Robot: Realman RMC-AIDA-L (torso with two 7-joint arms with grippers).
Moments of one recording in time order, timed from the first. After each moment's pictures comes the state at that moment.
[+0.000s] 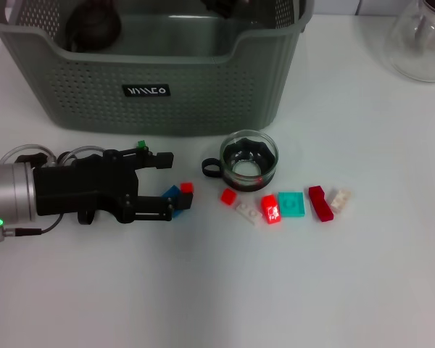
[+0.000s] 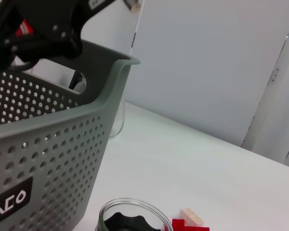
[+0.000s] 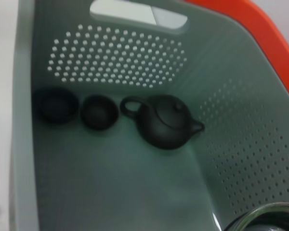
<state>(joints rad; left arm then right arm) -0.46 -2.12 0.56 0.62 2.14 1.66 -1.26 1.30 2.10 -1.33 -0.57 -2.55 -0.86 2.05</state>
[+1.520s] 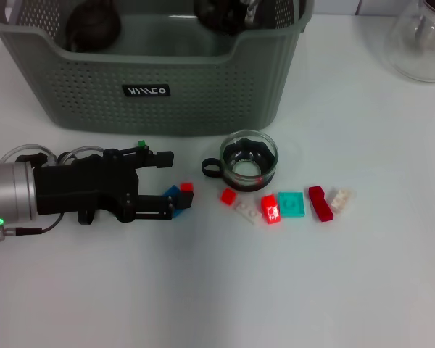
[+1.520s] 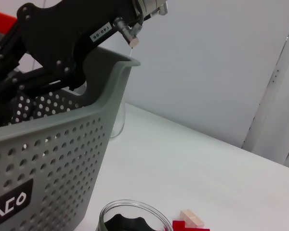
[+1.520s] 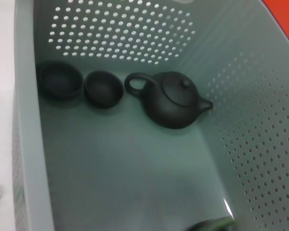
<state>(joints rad) -0.46 -2.12 0.56 0.62 2.14 1.66 -1.25 1.28 2.11 -1.38 -0.54 -2.54 -0.82 2.08</state>
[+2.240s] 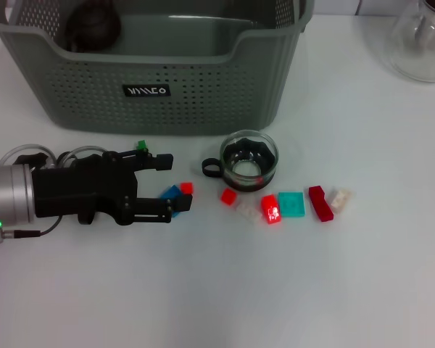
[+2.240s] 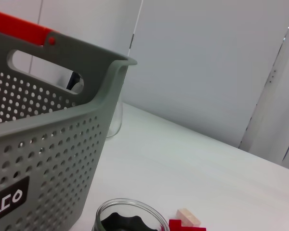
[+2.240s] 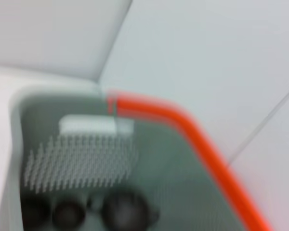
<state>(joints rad) -0.45 -2.12 0.56 0.62 2.14 1.67 -1.25 0.92 2.10 -1.43 -1.31 -2.44 -0.99 2.23</state>
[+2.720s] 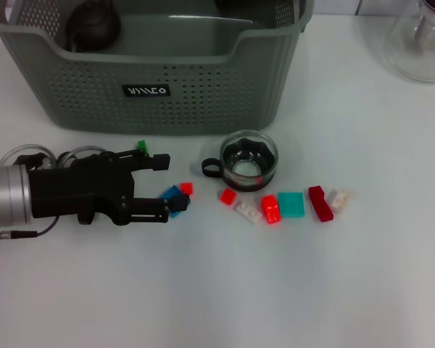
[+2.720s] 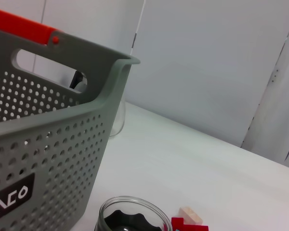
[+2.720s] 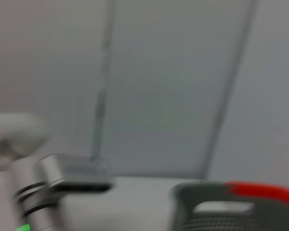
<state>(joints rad) -0.45 -2.12 0.56 0.62 2.14 1.67 -1.25 0.57 2.10 -1.26 -1.69 -1.91 -1.42 2.06</state>
